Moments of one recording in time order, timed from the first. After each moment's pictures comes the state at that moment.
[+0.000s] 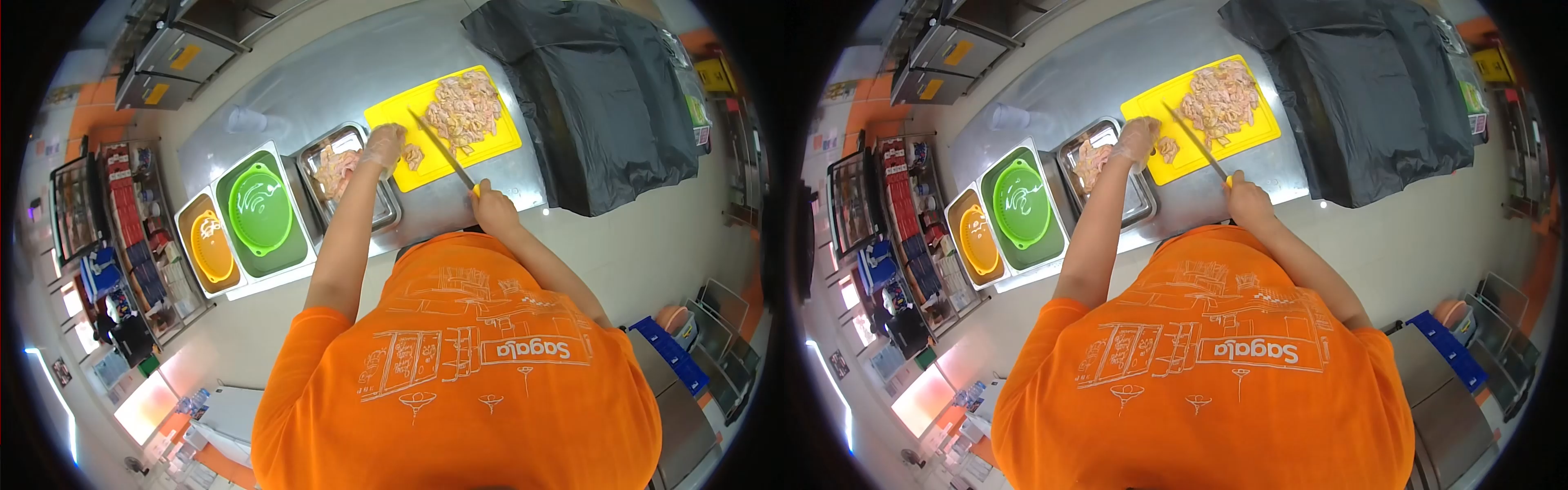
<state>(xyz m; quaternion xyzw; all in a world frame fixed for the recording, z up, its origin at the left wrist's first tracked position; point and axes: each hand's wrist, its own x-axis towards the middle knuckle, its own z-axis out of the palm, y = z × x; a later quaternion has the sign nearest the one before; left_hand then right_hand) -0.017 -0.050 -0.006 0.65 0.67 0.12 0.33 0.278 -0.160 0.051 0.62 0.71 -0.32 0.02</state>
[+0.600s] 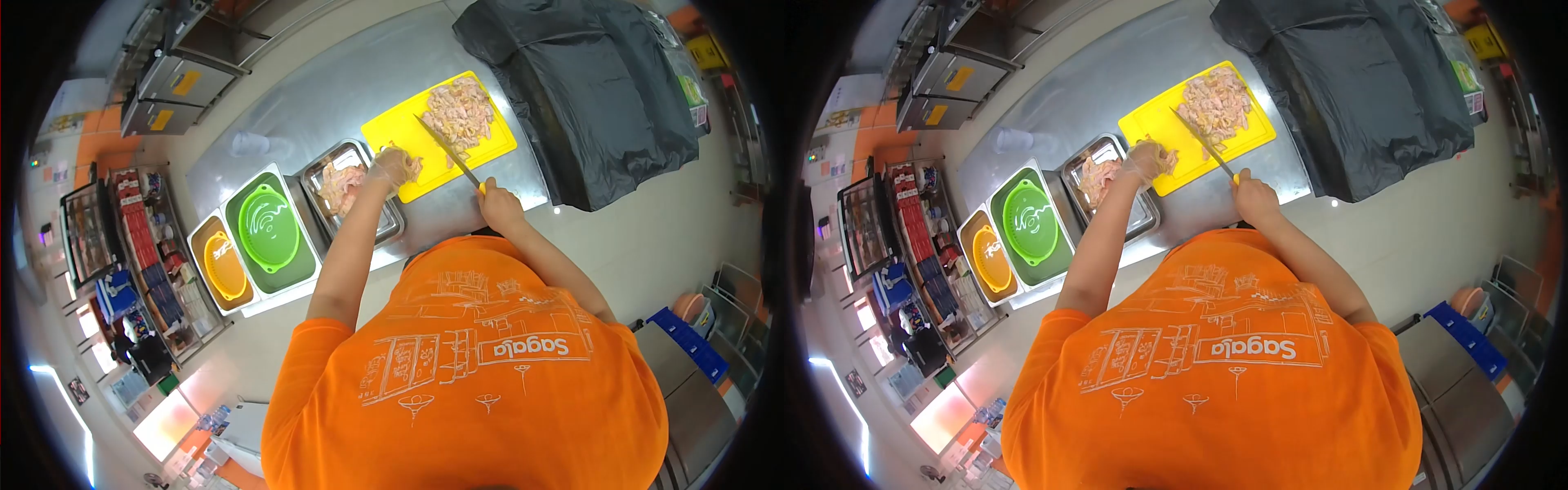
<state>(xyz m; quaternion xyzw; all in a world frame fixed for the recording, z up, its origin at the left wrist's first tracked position) 0.009 -0.058 0.026 0.70 0.62 -0.09 0.33 0.292 -0.148 0.048 0.65 0.70 -0.31 0.03</state>
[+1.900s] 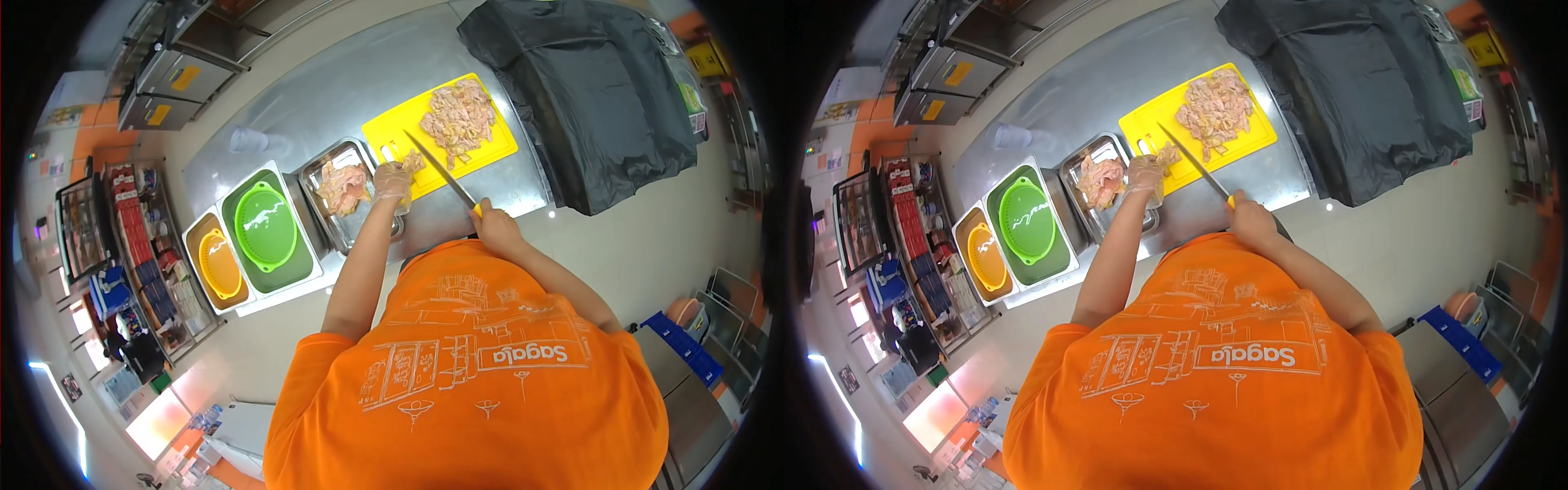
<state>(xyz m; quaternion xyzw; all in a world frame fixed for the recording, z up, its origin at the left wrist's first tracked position) 0.015 -0.103 -0.021 0.39 0.77 0.21 0.46 0.291 -0.185 0.054 0.62 0.71 -0.34 0.04</state>
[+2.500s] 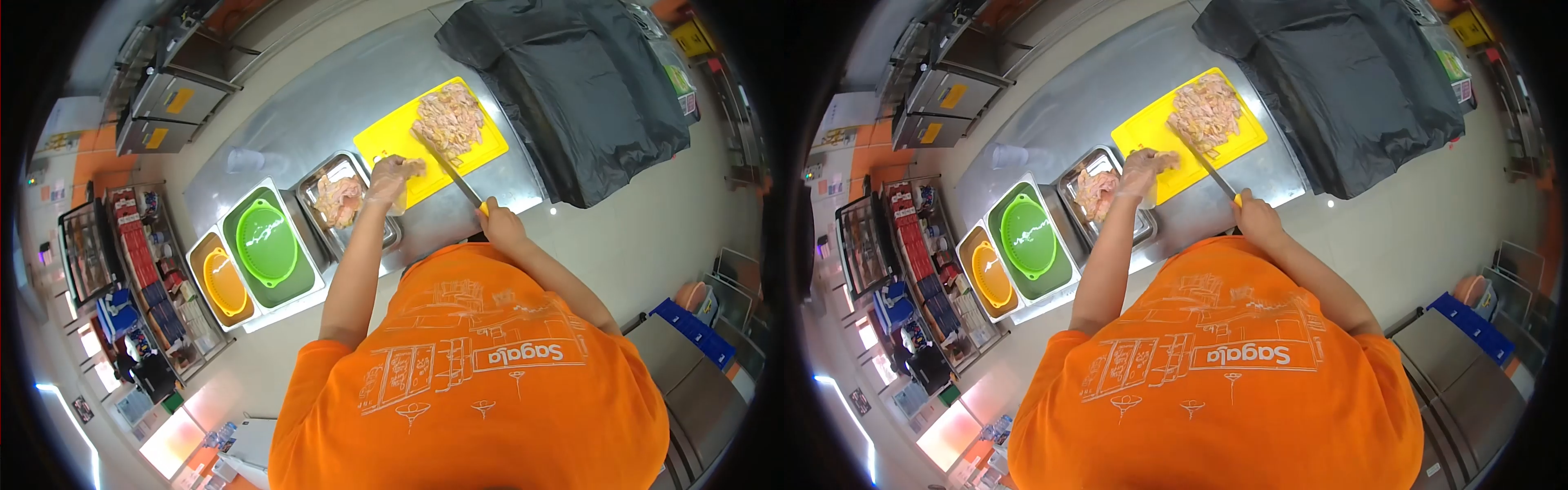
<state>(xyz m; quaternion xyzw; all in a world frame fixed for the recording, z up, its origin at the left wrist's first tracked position) 0.025 -0.082 0.025 0.39 0.60 0.34 0.61 0.309 -0.186 0.053 0.65 0.68 -0.33 -0.01</state>
